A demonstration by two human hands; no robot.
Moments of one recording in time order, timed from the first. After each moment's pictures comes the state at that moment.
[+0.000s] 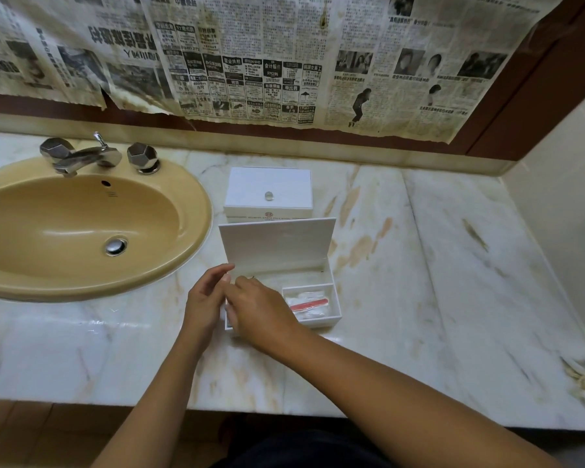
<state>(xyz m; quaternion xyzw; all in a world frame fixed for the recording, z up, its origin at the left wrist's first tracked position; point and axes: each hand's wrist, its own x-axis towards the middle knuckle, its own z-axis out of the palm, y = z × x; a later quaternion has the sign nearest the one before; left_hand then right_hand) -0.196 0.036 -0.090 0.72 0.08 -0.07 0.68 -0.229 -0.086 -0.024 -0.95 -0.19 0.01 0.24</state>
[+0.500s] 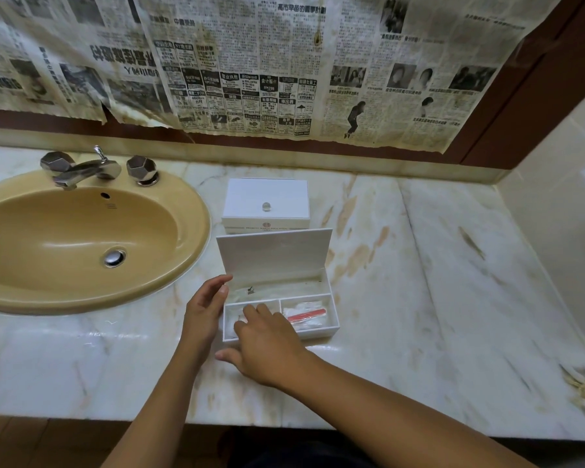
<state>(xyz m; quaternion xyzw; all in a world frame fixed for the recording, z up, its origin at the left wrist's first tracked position) -0.199 0.030 -0.082 0.75 0.08 -0.04 0.66 -0.252 -0.094 -0.014 -0.97 -0.14 0.18 0.12</state>
